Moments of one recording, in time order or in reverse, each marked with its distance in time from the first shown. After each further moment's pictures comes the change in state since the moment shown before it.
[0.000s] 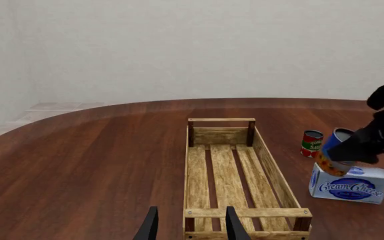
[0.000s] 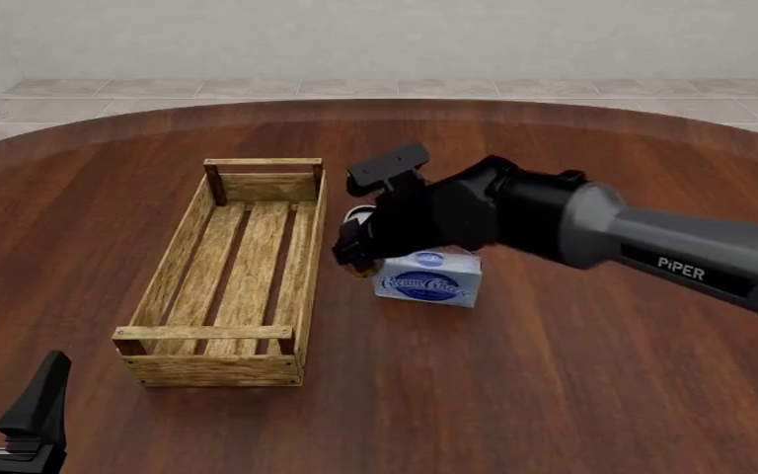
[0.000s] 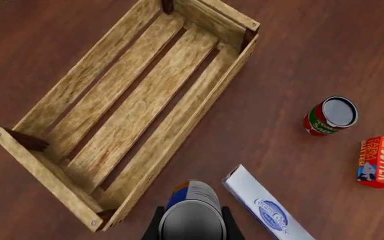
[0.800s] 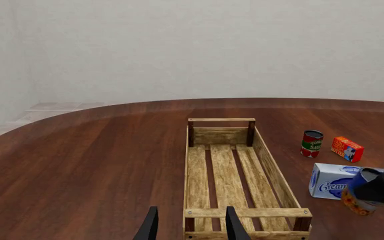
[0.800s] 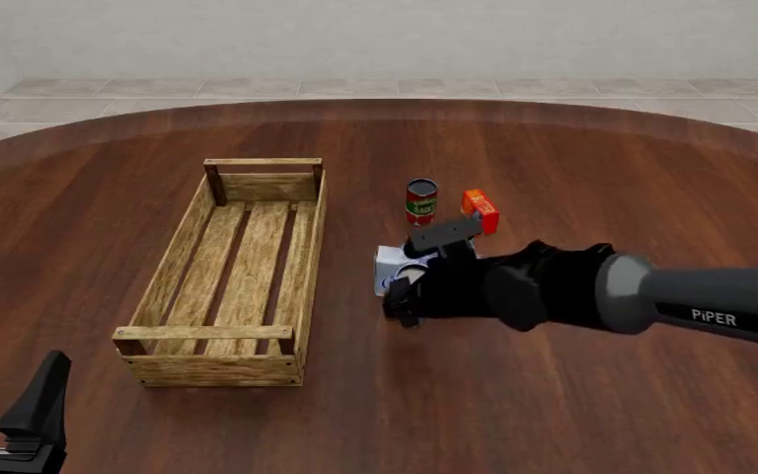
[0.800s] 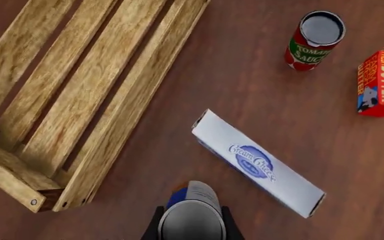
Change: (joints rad) left arm 0.000 0.000 0.000 0.000 0.000; right arm -0.071 -0.056 0.387 -0.296 0.110
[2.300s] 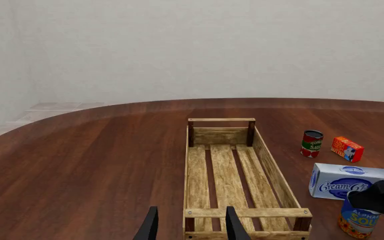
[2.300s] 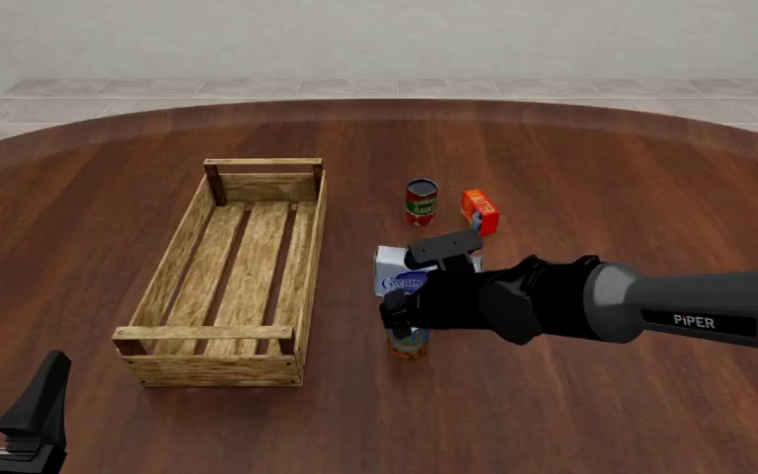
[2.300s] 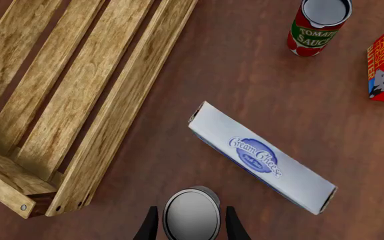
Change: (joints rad) left arm 0.000 0.000 0.000 0.000 0.000; right arm 0.004 0.033 0.036 -0.060 0.054
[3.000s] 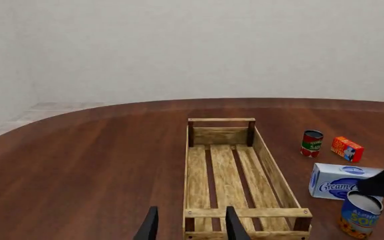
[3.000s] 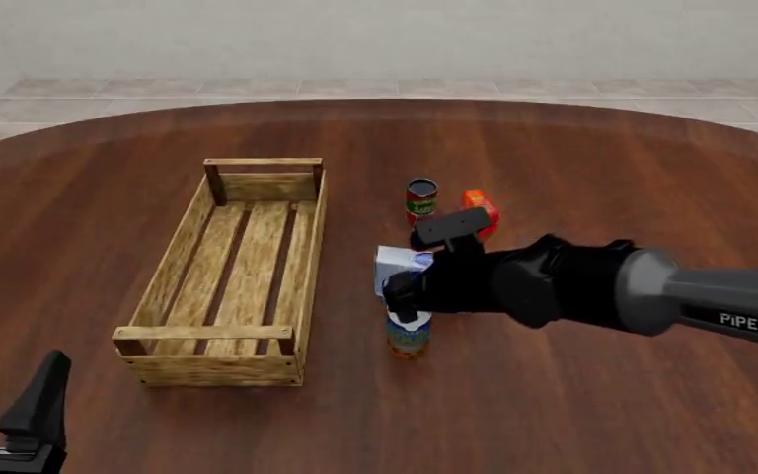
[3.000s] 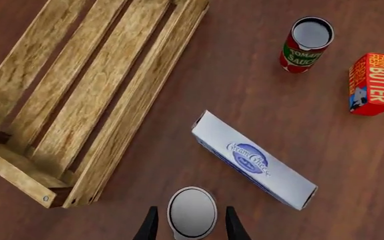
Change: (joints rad) left arm 0.000 0.000 0.000 0.000 0.000; right arm -0.007 -0.084 -0.027 0.080 -0.037
